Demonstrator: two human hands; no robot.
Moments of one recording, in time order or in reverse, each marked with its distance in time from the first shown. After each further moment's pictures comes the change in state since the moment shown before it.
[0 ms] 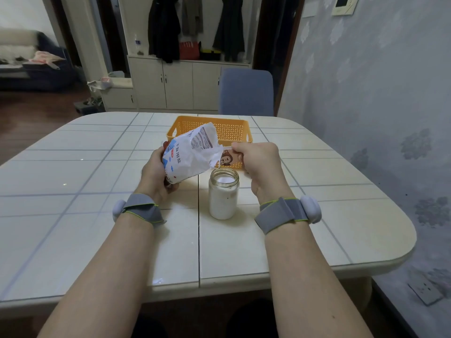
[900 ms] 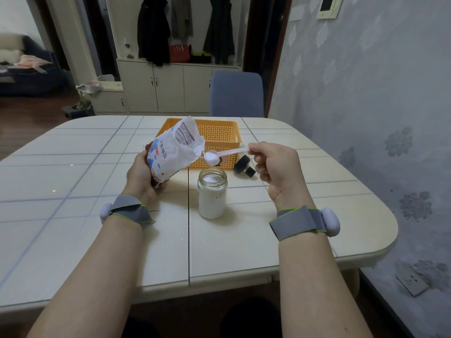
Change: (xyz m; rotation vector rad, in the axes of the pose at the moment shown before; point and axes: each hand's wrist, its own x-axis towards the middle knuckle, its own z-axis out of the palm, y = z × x) left_hand -0.003 0.001 -0.002 -0.019 0.007 0.011; right_hand -0.011 -0.004 -0.055 0.187 0.017 -0.024
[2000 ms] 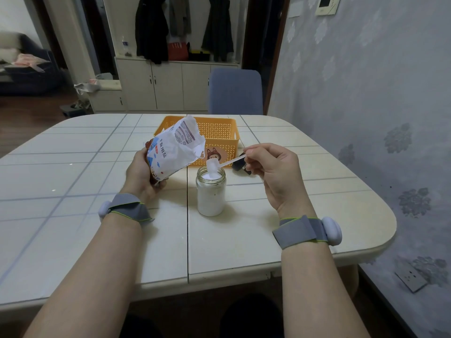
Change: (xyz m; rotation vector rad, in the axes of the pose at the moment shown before) left_hand -0.008 0.001 0.002 0.019 -0.010 -0.003; right_hand -0.009 0.021 -0.011 0.090 -0.126 -0.208
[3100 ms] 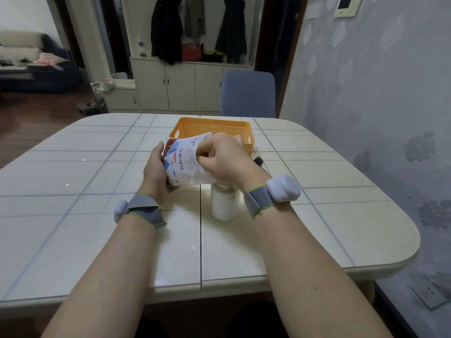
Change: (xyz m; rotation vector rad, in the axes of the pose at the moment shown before) left_hand -0.004 0.003 0.005 0.030 -0.001 0.032; right_hand 0.036 0.013 0.101 -1.114 -0.472 -0.357
